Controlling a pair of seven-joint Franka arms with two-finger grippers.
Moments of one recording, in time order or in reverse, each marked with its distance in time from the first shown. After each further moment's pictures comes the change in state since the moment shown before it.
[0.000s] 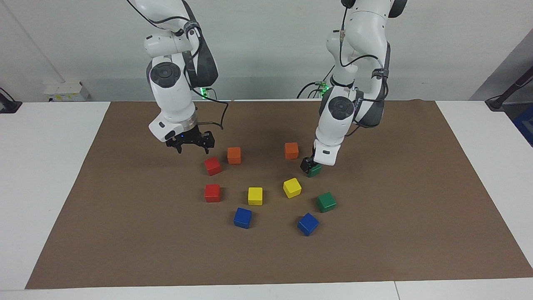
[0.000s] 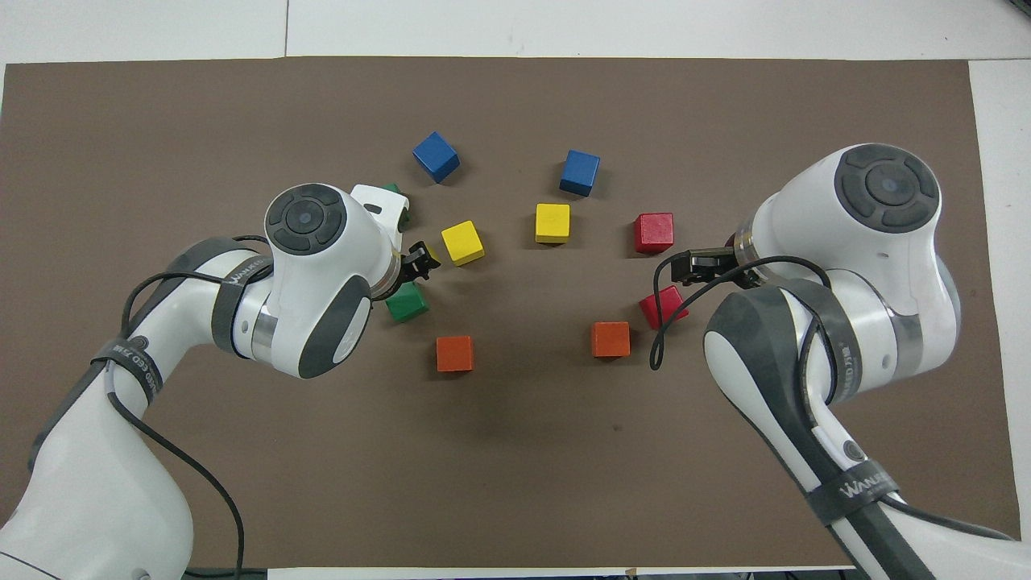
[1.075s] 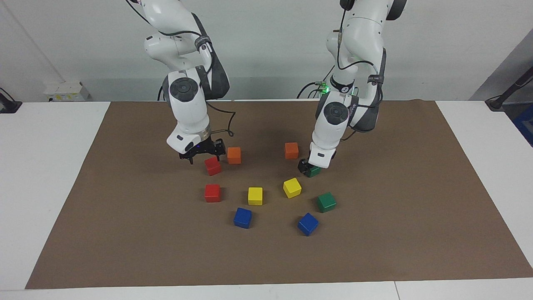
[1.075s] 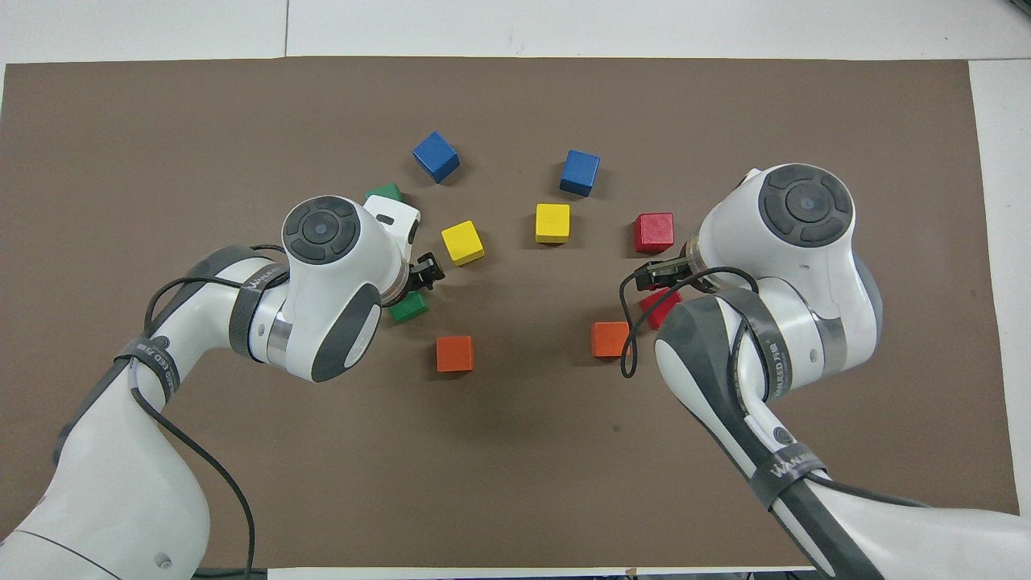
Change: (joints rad) left arm -0.012 0.023 0.005 -0.022 0.000 0.035 0.053; right arm 0.060 0.066 0.000 -0.022 0.000 0.106 -0.109
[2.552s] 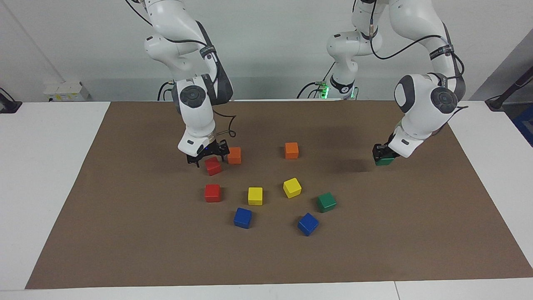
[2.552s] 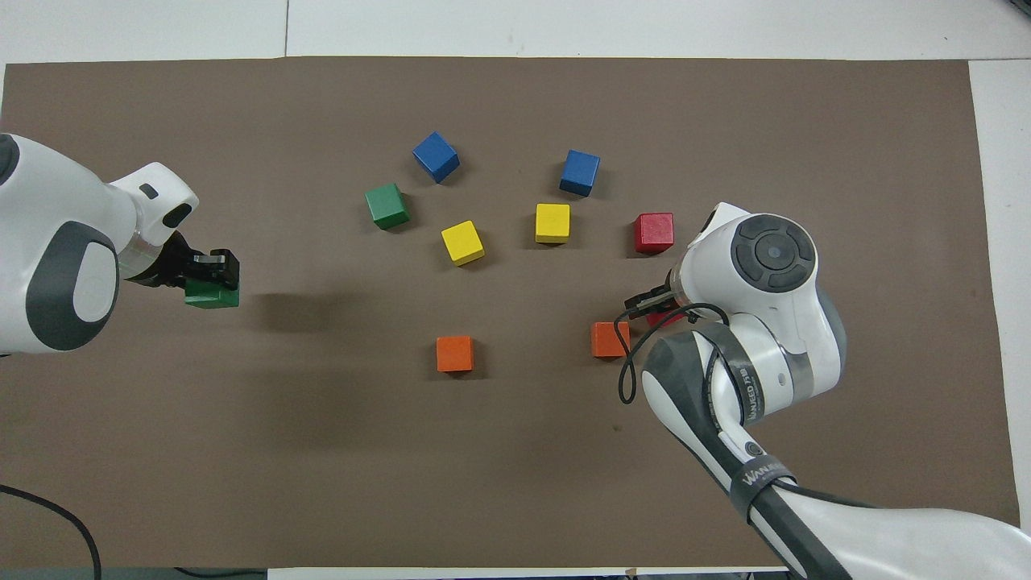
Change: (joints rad) left arm 0.406 -0.147 0.020 0.019 0.000 -0.240 0.819; right arm 0.023 -0.001 -0.006 -0.141 0.000 0.161 -0.128
